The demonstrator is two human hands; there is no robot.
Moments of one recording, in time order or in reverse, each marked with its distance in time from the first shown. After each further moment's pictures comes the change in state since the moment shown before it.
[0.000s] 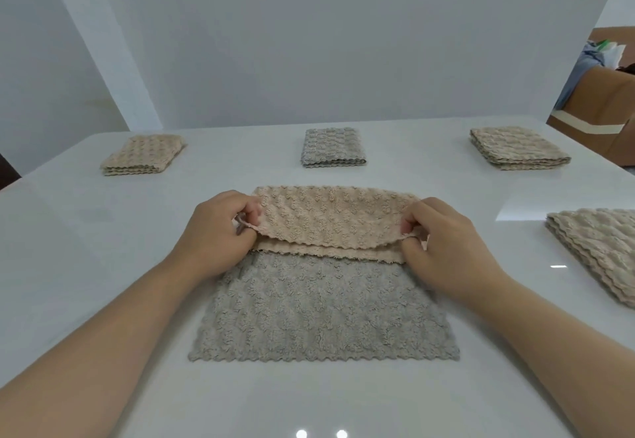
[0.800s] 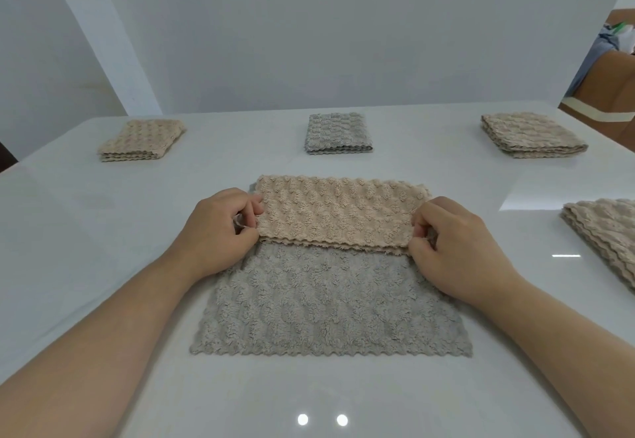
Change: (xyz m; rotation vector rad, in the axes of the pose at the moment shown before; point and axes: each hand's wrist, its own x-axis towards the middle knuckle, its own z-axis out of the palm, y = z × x) left_hand -0.008 -0.017 0.006 0.017 -0.077 0.011; right_hand -0.008 -0.001 0.004 -0.058 -0.044 0.050
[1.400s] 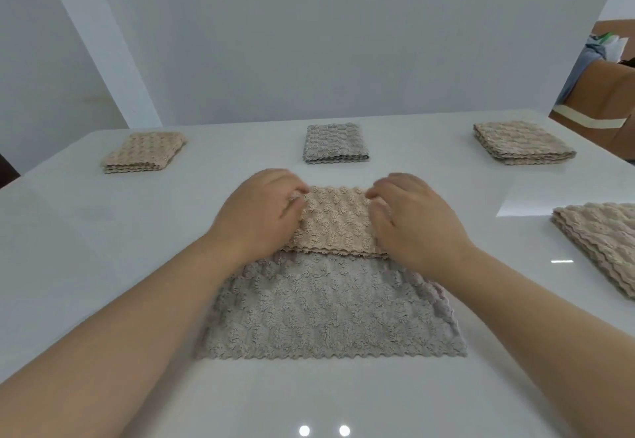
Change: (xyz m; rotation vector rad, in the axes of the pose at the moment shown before) left_hand 0.037 0.068 0.002 0.224 -0.081 0.104; right_hand 0.041 -0.045 0.001 -0.134 -0.095 0.009
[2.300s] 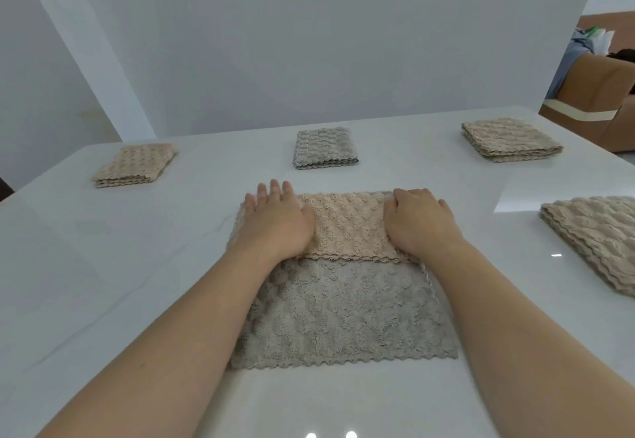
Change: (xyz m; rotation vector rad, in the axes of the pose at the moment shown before) left_hand 0.031 0.021 0.047 0.224 -0.369 -0.446; right_hand 0.020 0.046 0.026 -0.090 -0.213 0.443
